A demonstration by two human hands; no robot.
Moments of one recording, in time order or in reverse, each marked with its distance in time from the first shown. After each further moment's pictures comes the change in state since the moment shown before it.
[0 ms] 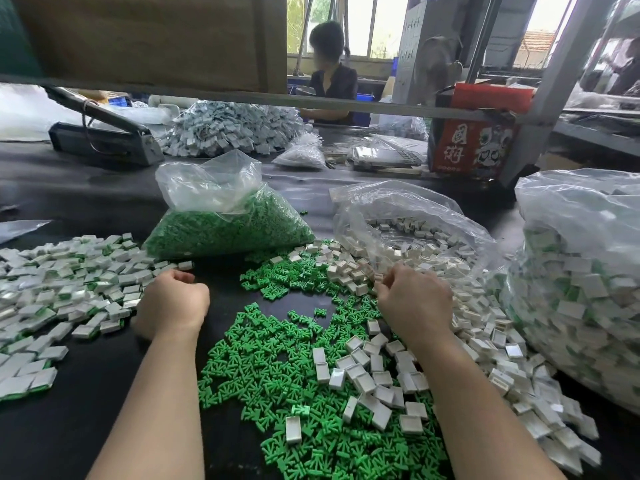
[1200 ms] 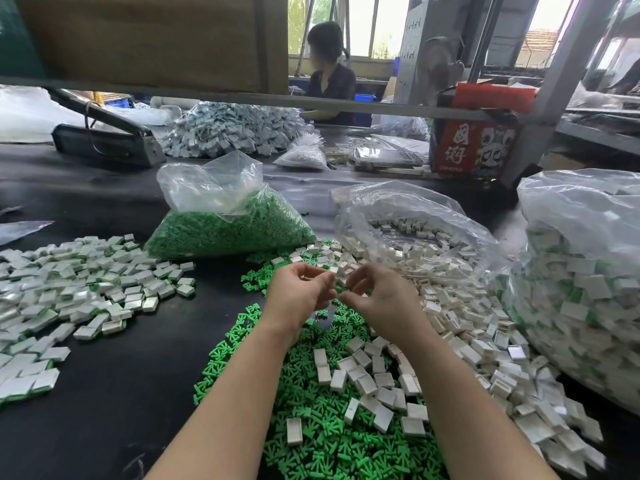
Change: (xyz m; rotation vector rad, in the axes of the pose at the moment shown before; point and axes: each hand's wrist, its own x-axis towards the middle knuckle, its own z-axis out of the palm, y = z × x) left_hand -0.095 0.068 0.046 -0.796 -0.802 0.168; right_hand -0.005 -0.018 0.001 0.506 -0.244 -0.197
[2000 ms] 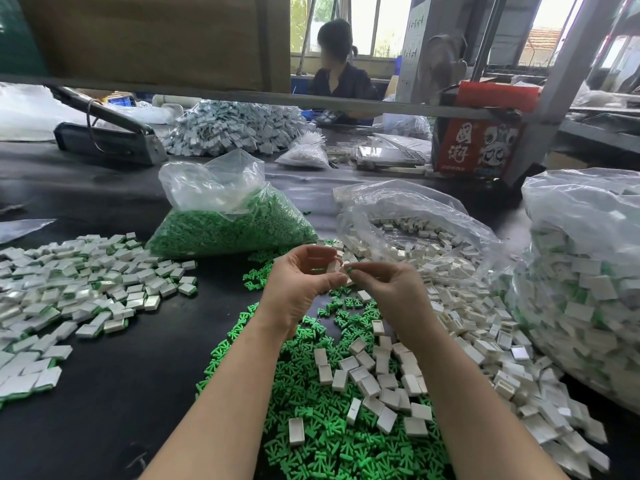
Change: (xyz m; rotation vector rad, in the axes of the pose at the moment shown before) left_hand 0.002 0.006 -0.007 -0.133 -0.151 0.193; right_hand -0.003 -0.001 -0.007 0.618 0.103 0.057
